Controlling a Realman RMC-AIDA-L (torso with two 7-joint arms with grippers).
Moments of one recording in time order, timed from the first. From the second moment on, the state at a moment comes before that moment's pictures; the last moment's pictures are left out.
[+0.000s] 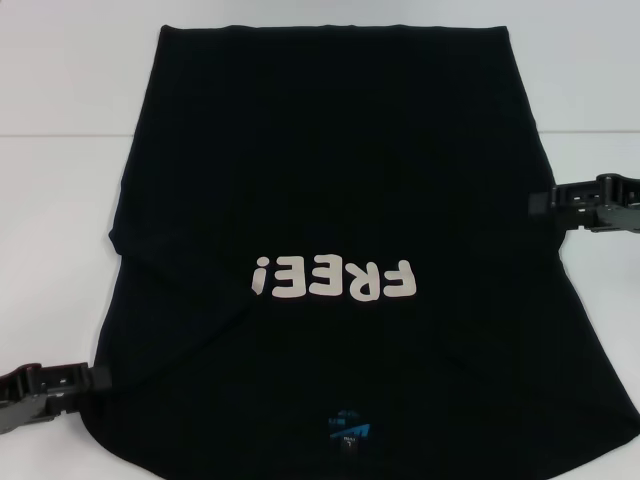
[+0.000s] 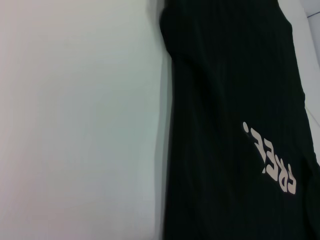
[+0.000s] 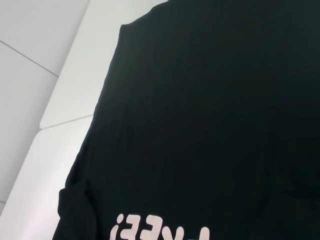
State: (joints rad) left arm -0.36 -2.02 0.39 0.75 2.37 1.60 -2.33; right arm 0.72 1.91 -0.60 -0.69 -2.31 -1.45 2.44
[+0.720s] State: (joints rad) left arm -0.36 -2.01 0.41 0.75 2.38 1.59 -2.35; right arm 0.70 1.90 -0.58 -0.69 -2.30 -1.45 2.42
